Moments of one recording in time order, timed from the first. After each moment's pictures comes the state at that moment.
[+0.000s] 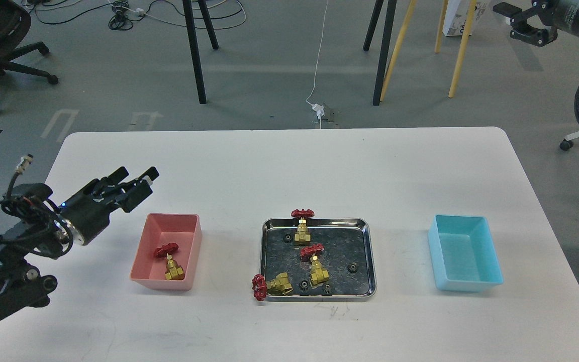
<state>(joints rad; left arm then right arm) -0.56 0.75 -0.37 -1.11 1.23 0.32 -0.35 1.31 -0.69 0.31 0.71 -0.19 0.49 -0.03</state>
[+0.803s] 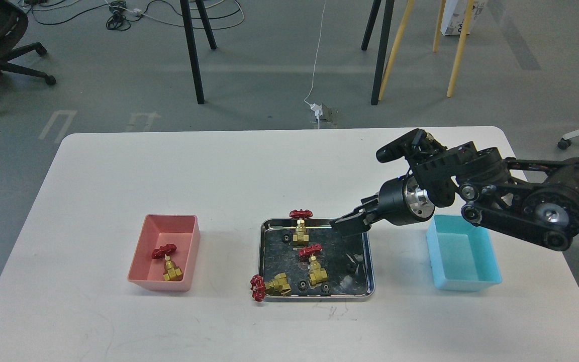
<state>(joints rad) -1.16 0.85 -0.75 -0.47 0.55 -0.41 -0.36 1.15 -0.47 -0.05 1.31 -1.52 0.49 0.08</state>
